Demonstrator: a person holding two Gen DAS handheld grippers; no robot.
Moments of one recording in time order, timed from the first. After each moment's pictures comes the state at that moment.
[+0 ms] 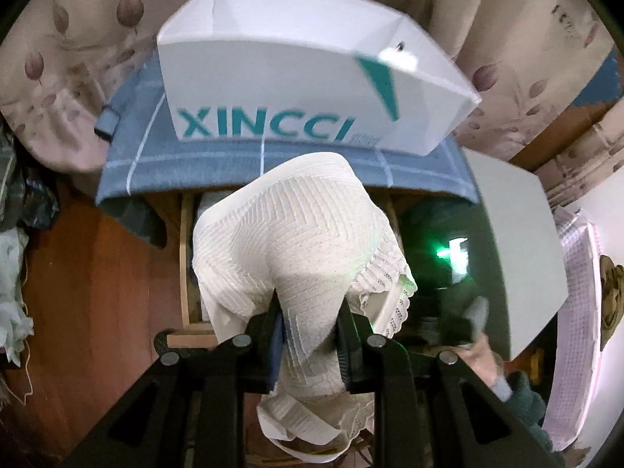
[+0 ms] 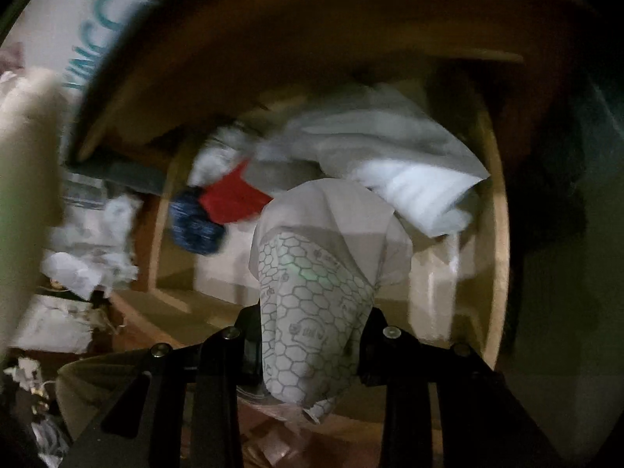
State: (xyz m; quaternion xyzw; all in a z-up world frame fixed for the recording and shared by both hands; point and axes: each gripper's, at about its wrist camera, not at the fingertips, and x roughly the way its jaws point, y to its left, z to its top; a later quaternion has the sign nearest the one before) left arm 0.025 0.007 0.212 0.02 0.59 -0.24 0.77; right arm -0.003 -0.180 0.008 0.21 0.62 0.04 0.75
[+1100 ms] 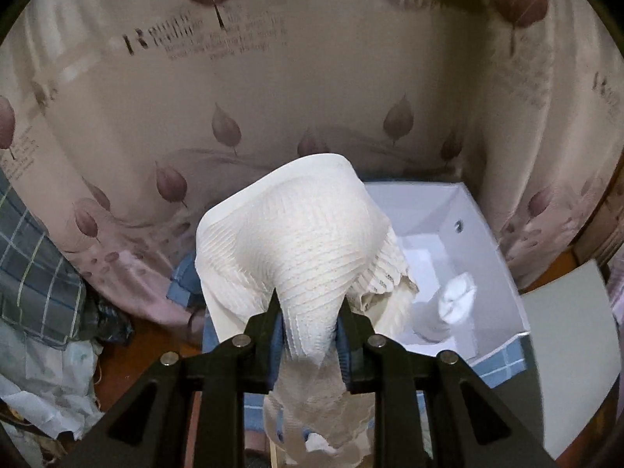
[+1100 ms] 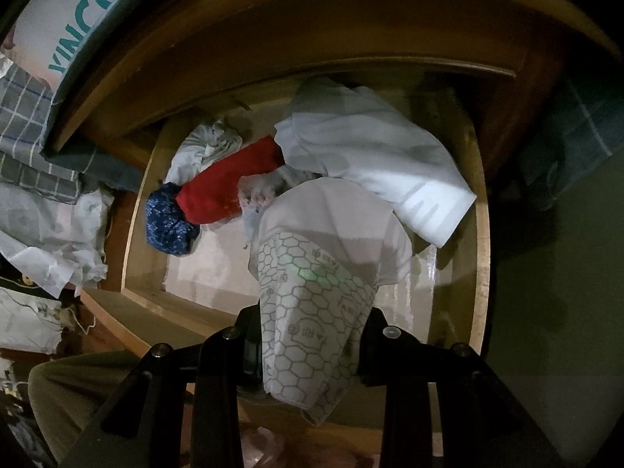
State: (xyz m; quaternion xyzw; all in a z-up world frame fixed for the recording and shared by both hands) left arm 0.192 -0.048 0.321 0.11 0.44 -0.15 0.88; right arm -0.001 -0.173 0.017 0.18 0.61 0.02 0.77
